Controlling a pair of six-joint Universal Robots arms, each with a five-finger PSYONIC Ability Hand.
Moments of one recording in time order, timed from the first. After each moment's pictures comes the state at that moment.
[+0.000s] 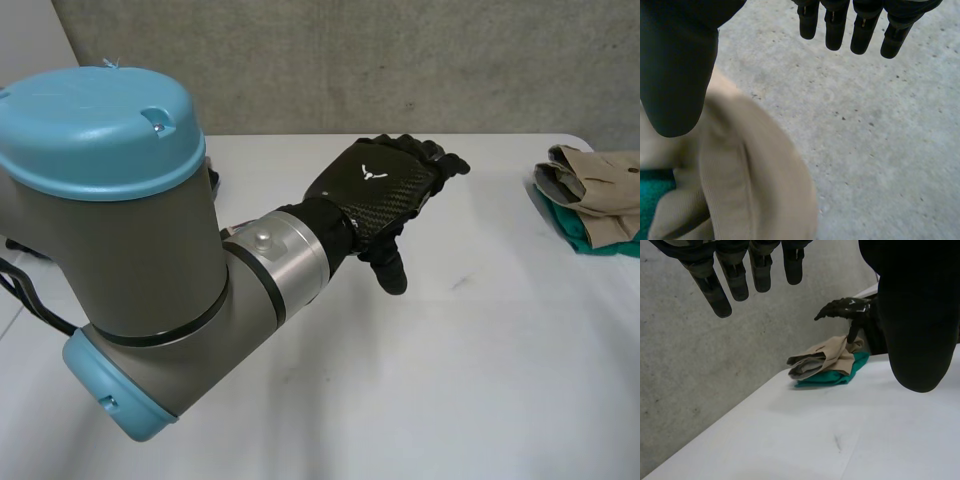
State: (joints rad) left arm 3.90 -1.97 -1.14 3.02 -1.36 3.28; right arm 1.12 -0.66 1.07 -0.70 0.82 3.01; left_hand 0.16 0.20 0.18 0.20 0.05; right_hand 0.23 0.22 0.22 0.21 0.05
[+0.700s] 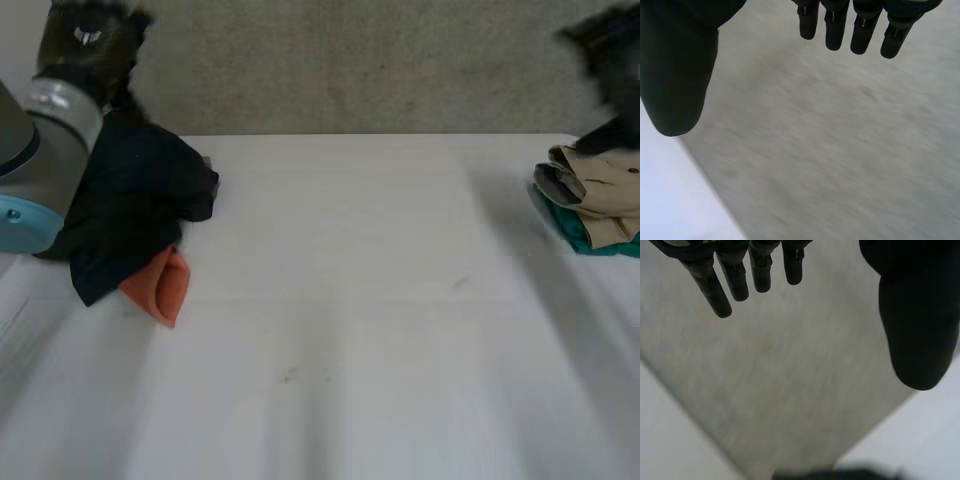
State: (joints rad) left arm 4.48 -2.01 -1.07 3.24 -1.55 3.55; right arm 1.54 -1.47 1.74 -0.64 1.03 2.83; left_hand 0.16 0.20 0.18 0.20 0.05; right_hand 0.23 0.22 0.22 0.21 0.05
